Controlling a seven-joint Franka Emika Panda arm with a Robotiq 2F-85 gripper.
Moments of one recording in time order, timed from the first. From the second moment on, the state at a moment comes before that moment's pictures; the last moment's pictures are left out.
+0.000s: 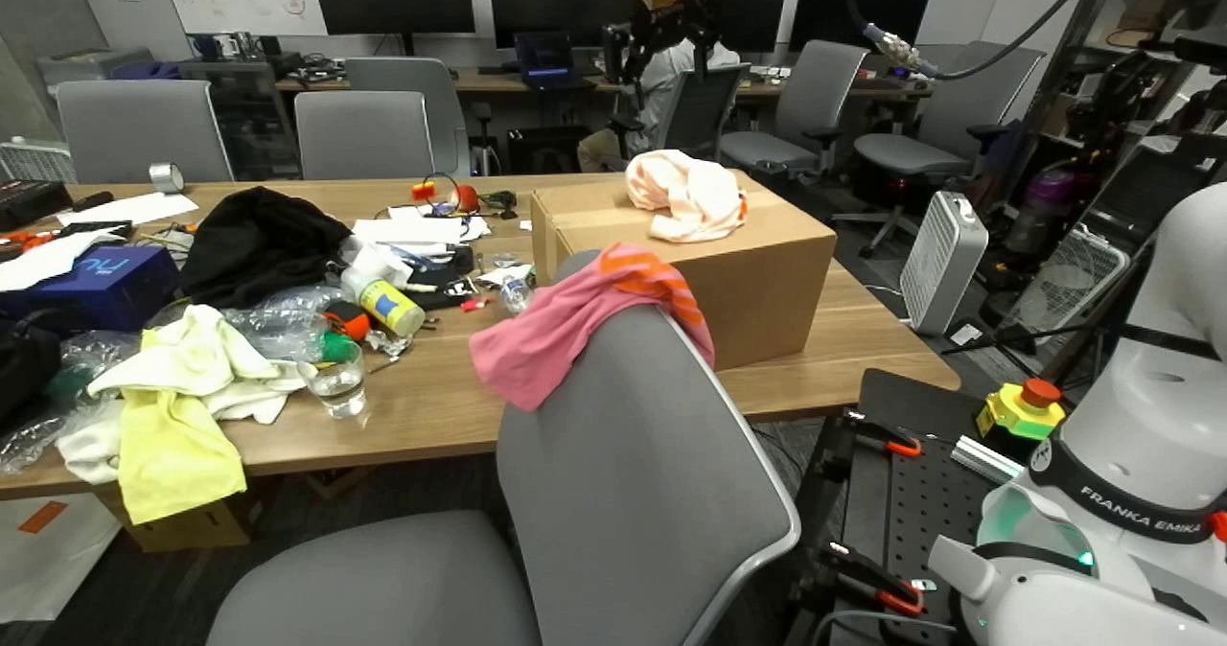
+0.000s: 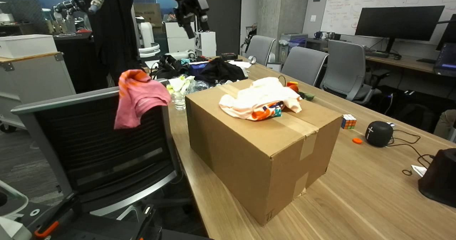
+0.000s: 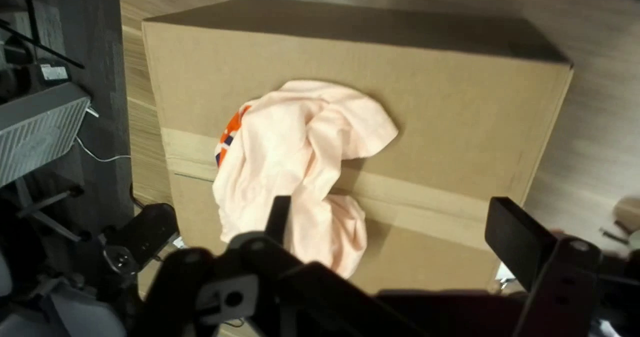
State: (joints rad) arm 0.00 0.00 -0.05 -1.81 -0.40 1.78 0.68
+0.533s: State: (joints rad) arm 0.09 -0.28 0.11 -2.18 -0.30 1.75 0.48
